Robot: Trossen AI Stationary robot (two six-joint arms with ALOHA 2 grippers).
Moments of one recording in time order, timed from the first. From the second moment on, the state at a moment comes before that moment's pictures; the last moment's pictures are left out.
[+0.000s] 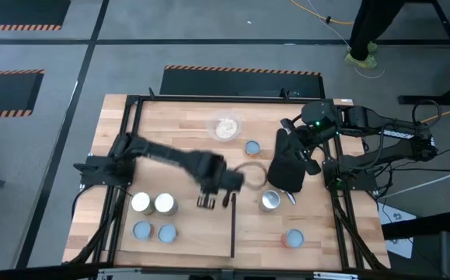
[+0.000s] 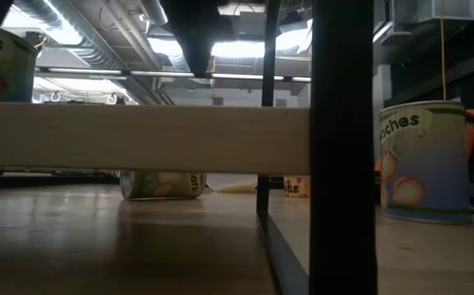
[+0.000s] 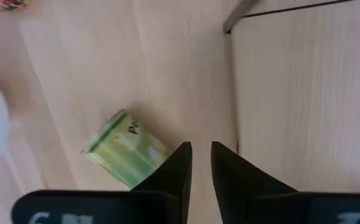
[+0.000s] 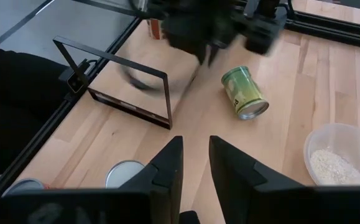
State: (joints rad) left arm -0.20 2.03 1.97 -1.38 -0.06 -0.05; right arm -0.09 1.10 1.25 -0.87 -0.39 -0.32
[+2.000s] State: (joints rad) left arm 0.22 2.03 1.68 -1.09 0.33 0.40; right arm -0.09 1.10 1.25 -0.99 -0.39 -0.39
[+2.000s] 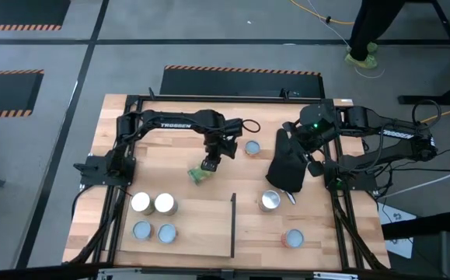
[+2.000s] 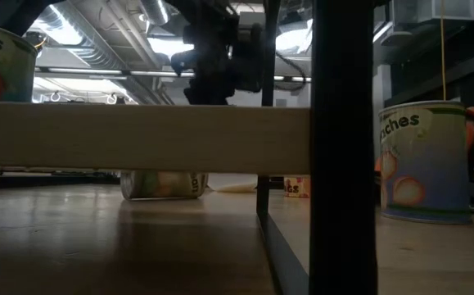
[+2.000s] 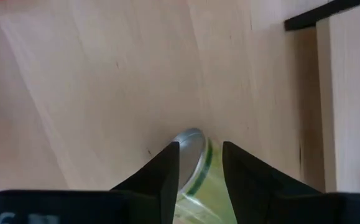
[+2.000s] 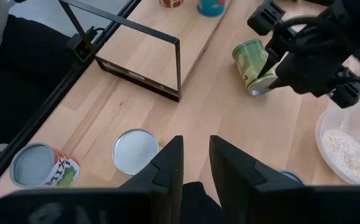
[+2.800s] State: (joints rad) left arm 0.24 2.03 1.50 -1.05 0.44 0.37; right arm -0.09 1.10 1.25 -0.99 -0.39 -0.39
